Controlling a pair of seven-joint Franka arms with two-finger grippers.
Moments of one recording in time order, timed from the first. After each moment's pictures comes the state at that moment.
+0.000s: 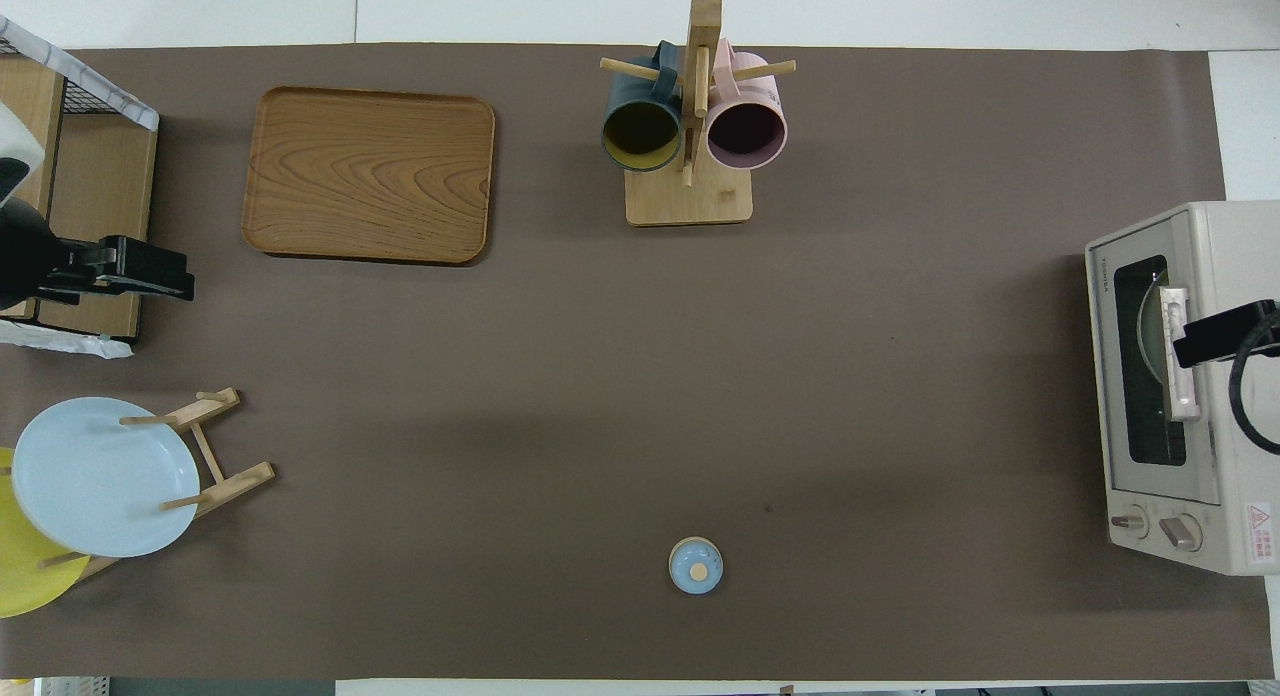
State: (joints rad) left arm -0.07 -0.04 -0.04 -1.65 -0.02 1.61 -0.05; right arm -0.16 -0.07 0.09 -1.61 -0.03 1.41 -0.17
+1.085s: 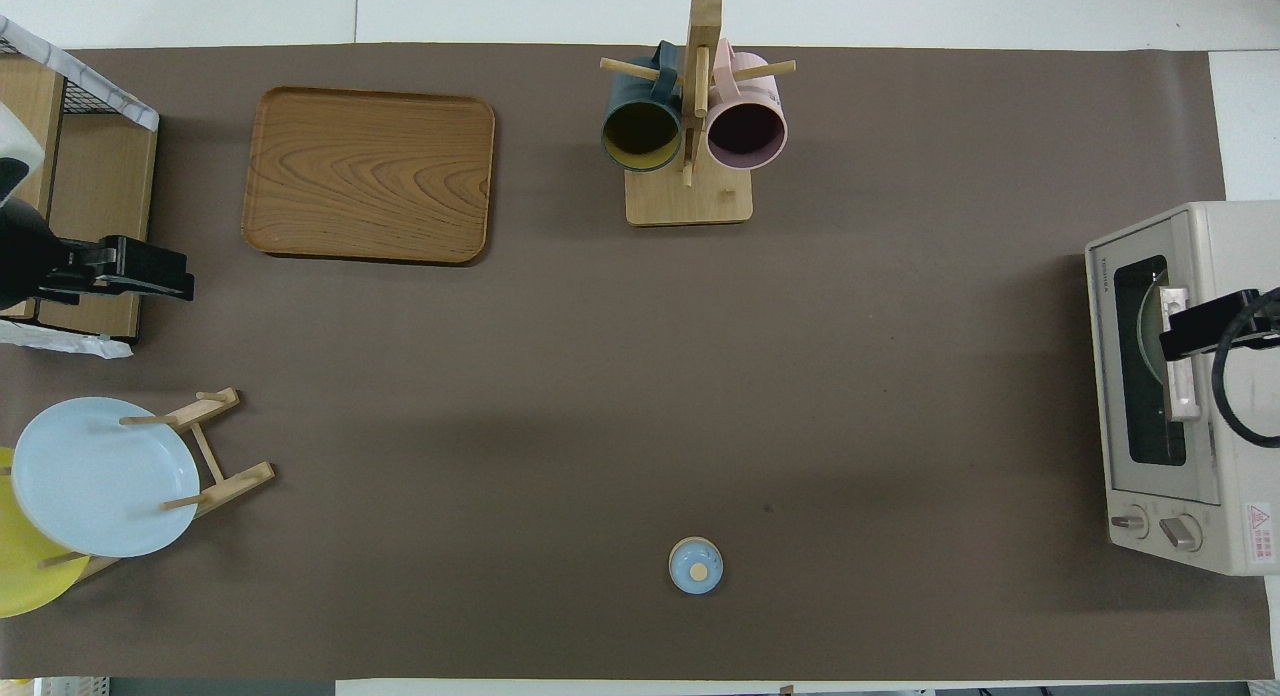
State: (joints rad) left arm -0.07 -0.04 -0.04 -1.65 -0.02 1.61 -0.05; right arm -0.01 -0.06 -0.04 -1.59 -0.03 1.41 -0.11
